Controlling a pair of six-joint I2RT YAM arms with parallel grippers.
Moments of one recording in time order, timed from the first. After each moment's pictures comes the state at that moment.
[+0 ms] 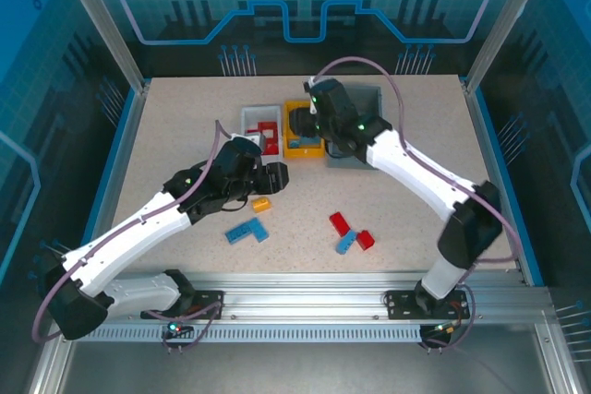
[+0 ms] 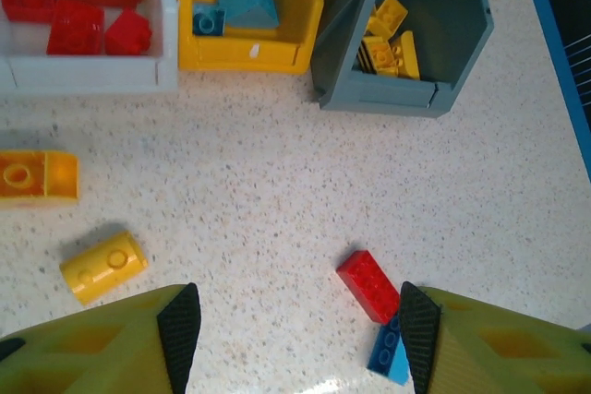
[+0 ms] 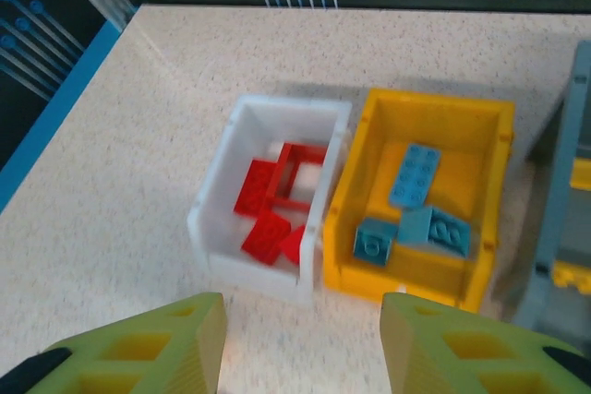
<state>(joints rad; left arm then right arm) -0.72 1.15 1.08 -0.67 -0.10 -0.75 0.70 1.62 1.50 -0.50 0.15 0.42</state>
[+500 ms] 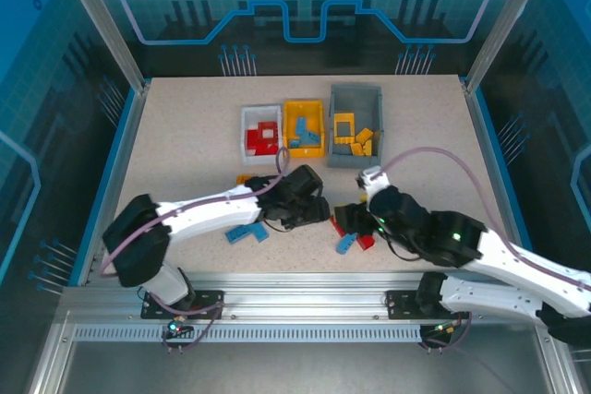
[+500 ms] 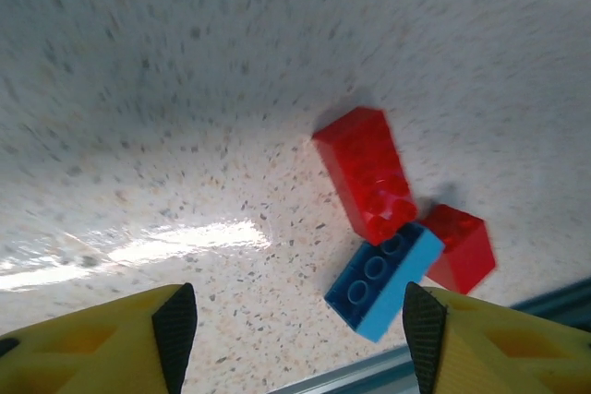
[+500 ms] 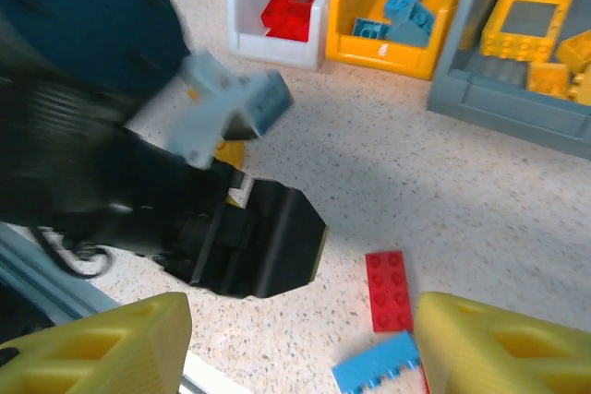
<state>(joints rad) -0.93 1.63 1.08 -0.53 0.07 -1.14 1.12 0.78 0.93 -0.83 0.41 0.60</state>
